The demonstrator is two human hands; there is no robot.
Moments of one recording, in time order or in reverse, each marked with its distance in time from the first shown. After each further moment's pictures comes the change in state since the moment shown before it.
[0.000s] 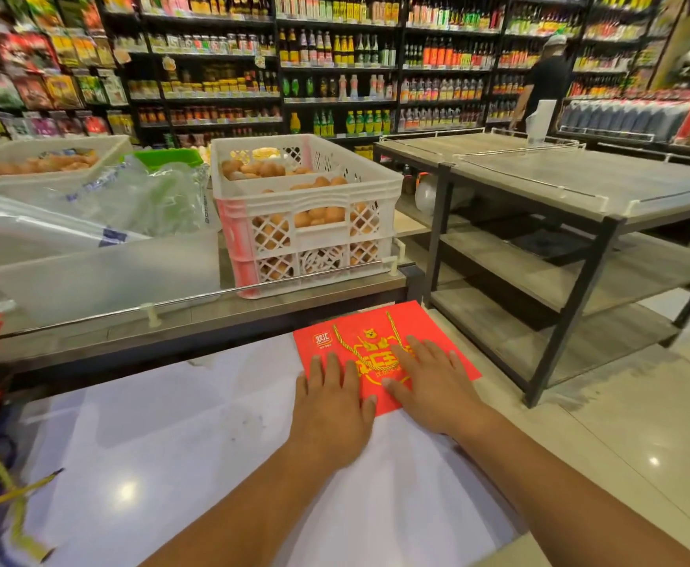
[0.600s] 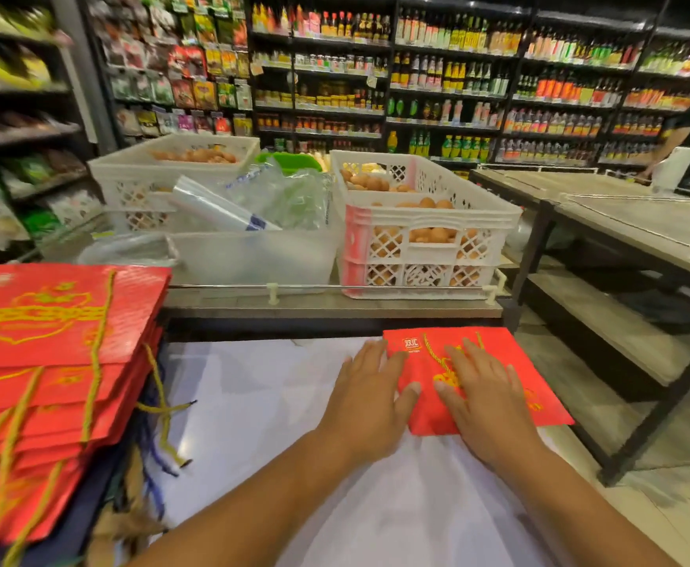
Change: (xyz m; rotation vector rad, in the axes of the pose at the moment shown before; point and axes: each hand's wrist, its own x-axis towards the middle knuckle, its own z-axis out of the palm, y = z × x) left_hand -0.057 -0.056 -0.065 -0.335 0.208 -0.001; right_hand -0.012 -0.070 -0.022 0.057 0.205 -0.122
